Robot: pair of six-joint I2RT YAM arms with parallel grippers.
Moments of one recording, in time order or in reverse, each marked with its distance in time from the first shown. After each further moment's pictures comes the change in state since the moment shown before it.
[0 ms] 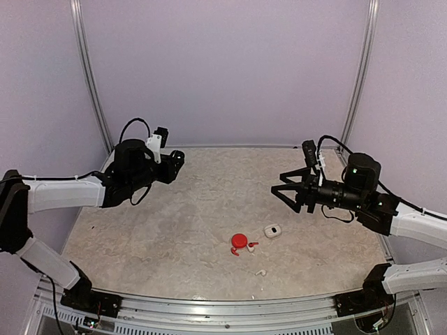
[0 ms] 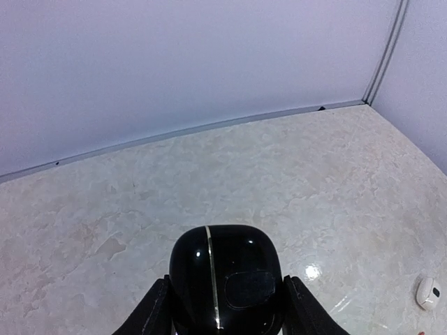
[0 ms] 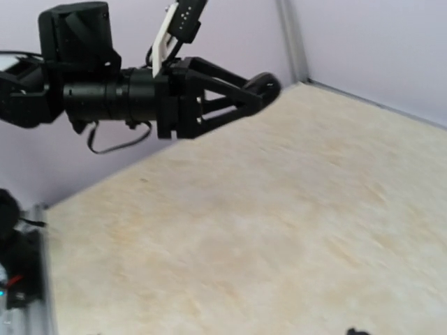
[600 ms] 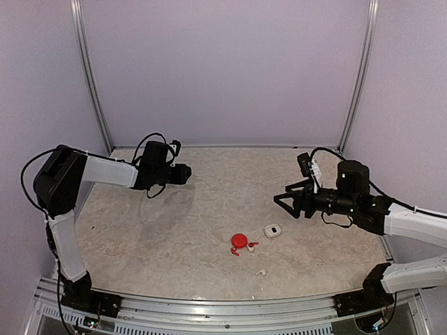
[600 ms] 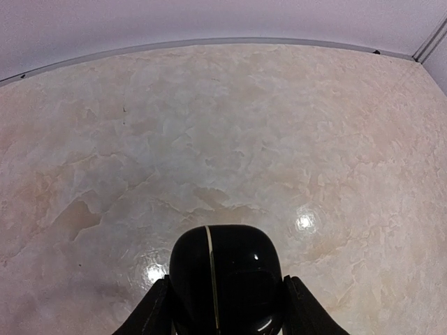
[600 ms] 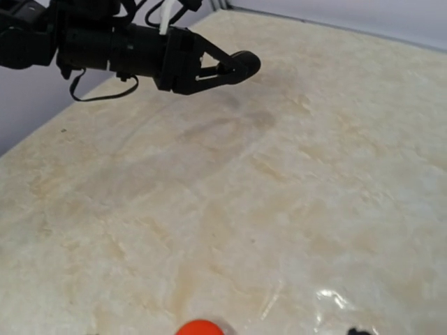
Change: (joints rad) left arm 0.127 0.455 0.294 -0.148 0.079 -0.129; right arm -0.061 0.057 -0.043 -0.092 0.083 -0.018
